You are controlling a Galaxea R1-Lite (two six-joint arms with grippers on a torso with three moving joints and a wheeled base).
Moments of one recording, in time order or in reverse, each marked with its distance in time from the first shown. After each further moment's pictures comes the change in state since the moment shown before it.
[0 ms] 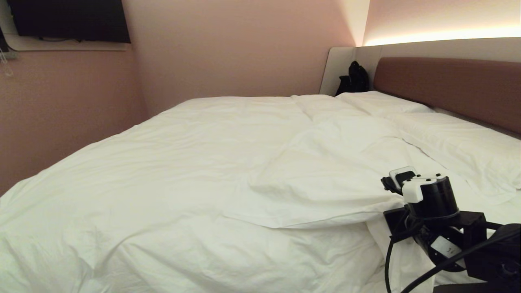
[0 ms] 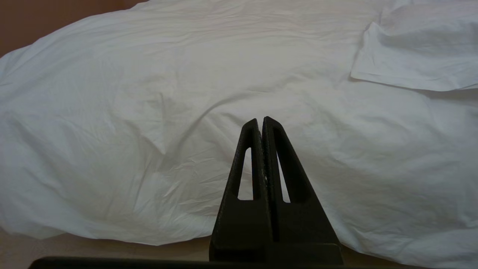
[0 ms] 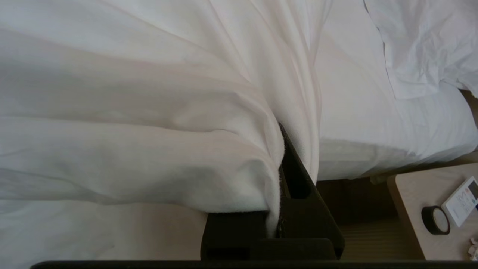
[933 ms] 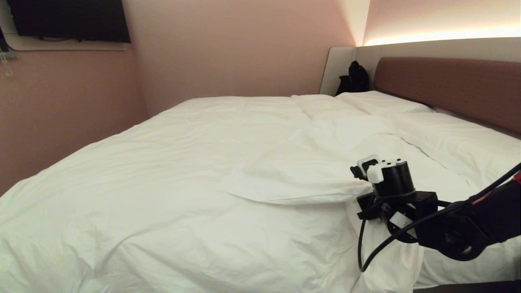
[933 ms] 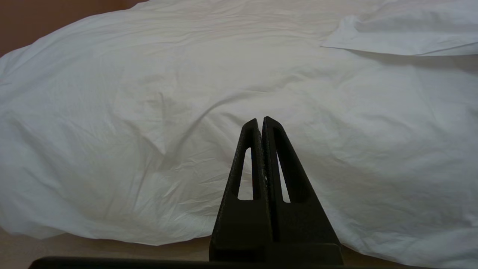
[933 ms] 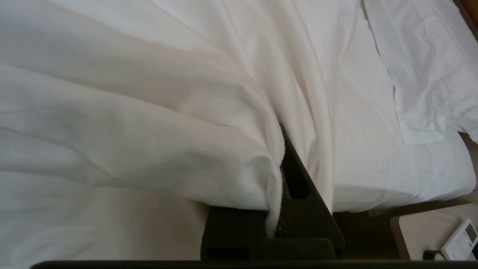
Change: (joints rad) left arm 0.000 0.000 0.000 0.000 0.000 0.000; right arm 0.015 0.161 -0.206 0.000 0.010 -0.101
